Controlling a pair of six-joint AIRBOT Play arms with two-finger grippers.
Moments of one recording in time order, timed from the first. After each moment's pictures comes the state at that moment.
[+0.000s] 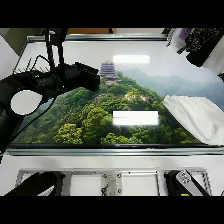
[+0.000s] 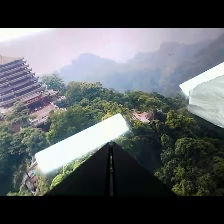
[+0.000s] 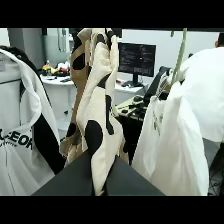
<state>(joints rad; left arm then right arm) -0.57 -1.02 1.36 1.44 -0.80 -1.60 -0.95 -1.04 1.92 -1.52 0.68 1.57</state>
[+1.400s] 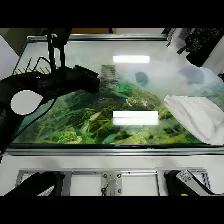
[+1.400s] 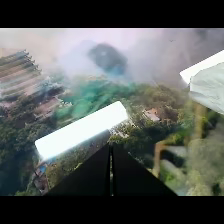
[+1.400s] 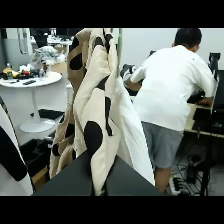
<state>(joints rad) -0.57 -1.02 1.36 1.44 -0.86 -1.60 -1.07 -1.11 1.93 -1.57 0.65 1.64</state>
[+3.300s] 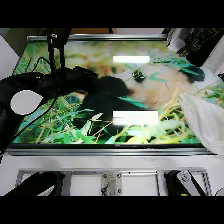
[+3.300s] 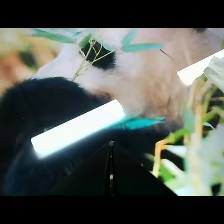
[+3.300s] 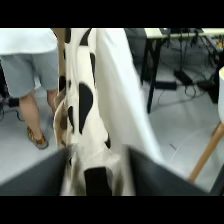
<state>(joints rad) -0.57 -1.02 1.36 1.44 -0.86 -1.62 -1.09 -0.99 1.93 -2.05 1.17 1.94</state>
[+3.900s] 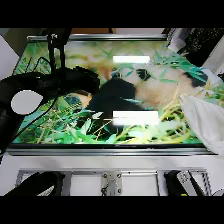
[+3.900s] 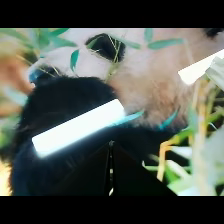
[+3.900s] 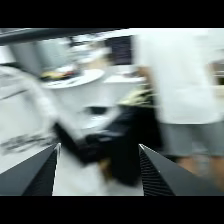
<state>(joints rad) -0.57 -1.02 1.36 1.44 -0.86 -1.62 -1.09 -0.96 1.93 -1.17 0.83 1.57</state>
